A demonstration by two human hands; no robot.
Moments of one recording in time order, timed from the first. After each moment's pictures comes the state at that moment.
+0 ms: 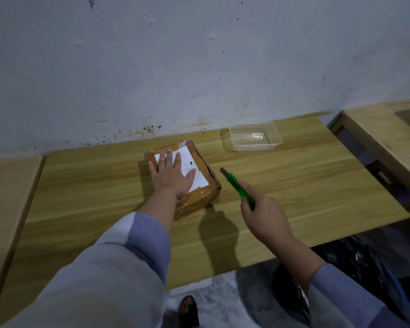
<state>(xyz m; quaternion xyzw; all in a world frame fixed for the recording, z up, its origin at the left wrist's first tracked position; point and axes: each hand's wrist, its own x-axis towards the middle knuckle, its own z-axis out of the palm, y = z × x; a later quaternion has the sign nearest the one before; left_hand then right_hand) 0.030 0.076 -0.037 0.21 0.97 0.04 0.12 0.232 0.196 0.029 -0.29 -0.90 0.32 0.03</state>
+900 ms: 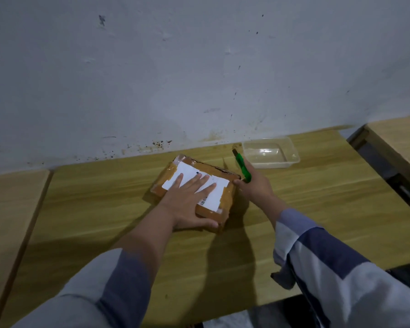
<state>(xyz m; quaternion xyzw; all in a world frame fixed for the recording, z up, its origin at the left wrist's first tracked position) 0.022 0.057 -0.026 0.49 0.86 -0.01 0.14 0.097 0.253 -0.012 -0.33 -0.85 0.41 0.01</state>
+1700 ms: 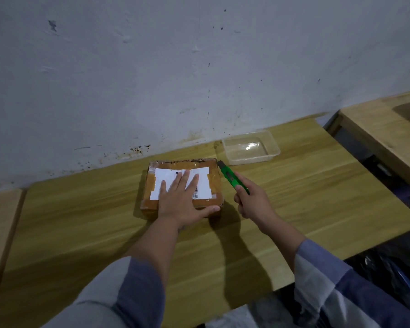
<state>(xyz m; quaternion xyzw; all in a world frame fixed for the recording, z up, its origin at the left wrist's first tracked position) 0.036 0.103 -0.037 0.35 0.93 0.04 0.11 0.150 0.249 -0.005 -0.36 -0.71 0.60 0.06</state>
